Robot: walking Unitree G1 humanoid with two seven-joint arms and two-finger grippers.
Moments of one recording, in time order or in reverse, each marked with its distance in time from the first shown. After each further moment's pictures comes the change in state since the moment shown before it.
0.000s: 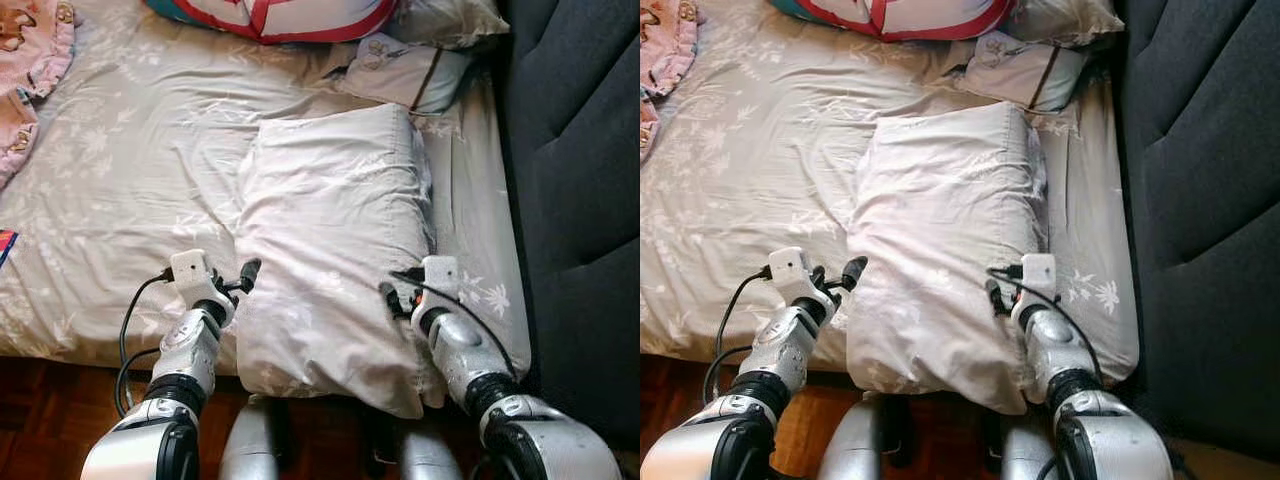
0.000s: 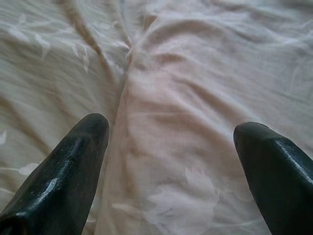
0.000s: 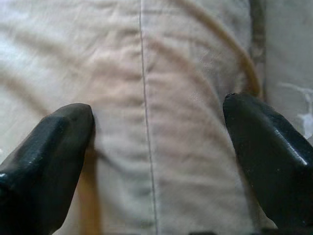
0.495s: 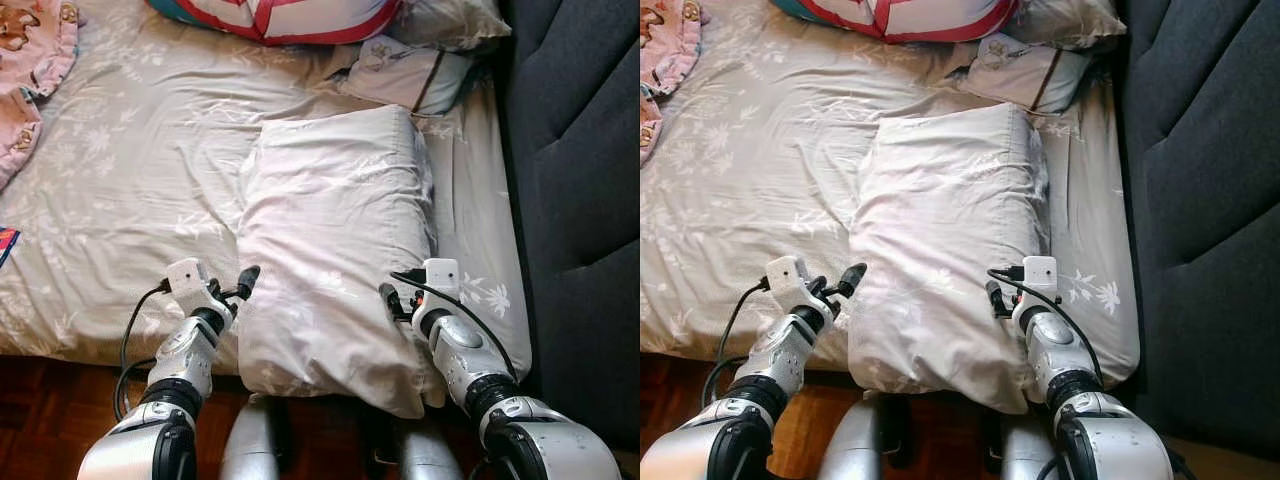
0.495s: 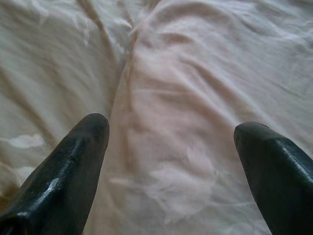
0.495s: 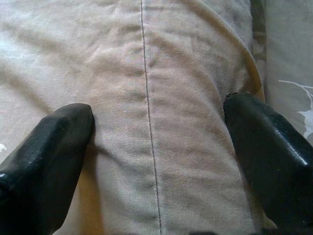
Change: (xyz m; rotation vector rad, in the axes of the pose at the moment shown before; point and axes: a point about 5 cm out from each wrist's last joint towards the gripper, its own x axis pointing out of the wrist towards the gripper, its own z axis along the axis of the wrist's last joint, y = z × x) left arm -0.004 0.006 -0.012 -0.094 0.059 -0.025; right arm 0.000 0.002 -0.001 0.016 0.001 0.007
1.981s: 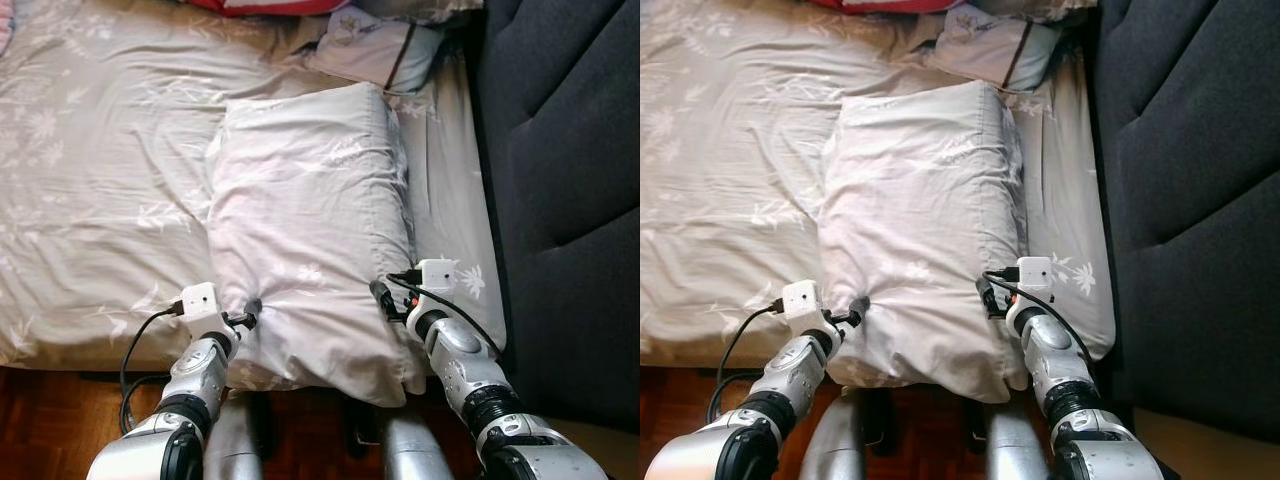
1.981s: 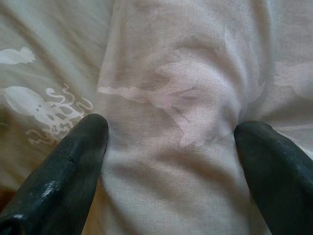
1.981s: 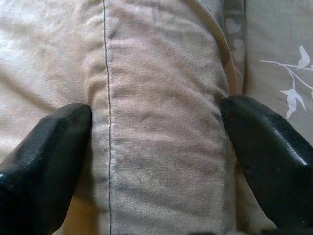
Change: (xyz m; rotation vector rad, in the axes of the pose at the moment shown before) left arm -0.011 0.010 -0.037 0.135 0.139 0.204; right arm -0.004 0.008 0.002 0.007 -0.057 0.078
